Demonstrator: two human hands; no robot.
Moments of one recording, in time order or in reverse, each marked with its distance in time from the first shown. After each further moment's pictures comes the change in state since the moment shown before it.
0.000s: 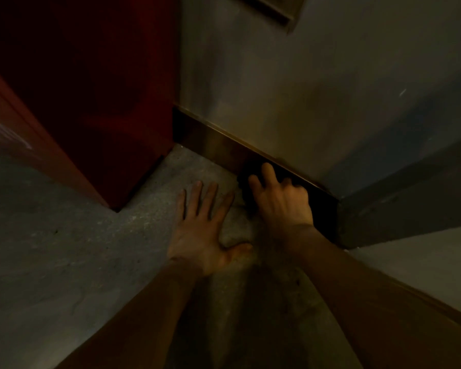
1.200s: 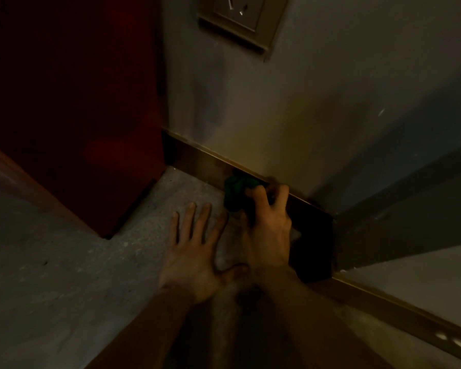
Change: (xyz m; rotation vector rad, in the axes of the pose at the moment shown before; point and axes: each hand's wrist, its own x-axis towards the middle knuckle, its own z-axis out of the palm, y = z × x) left_hand -0.004 0.001 0.000 0.037 -0.066 -0.006; right_hand -0.009 -0.030 0.015 0.813 0.428 0.294
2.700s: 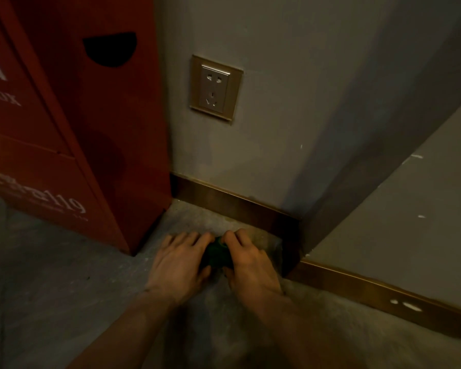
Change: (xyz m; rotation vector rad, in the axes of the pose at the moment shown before) left_hand -0.050 -0.001 -0.108 -0.037 0.099 0.130; right_hand -0.065 -0.051 -0.070 -0.048 -0.354 -0.129
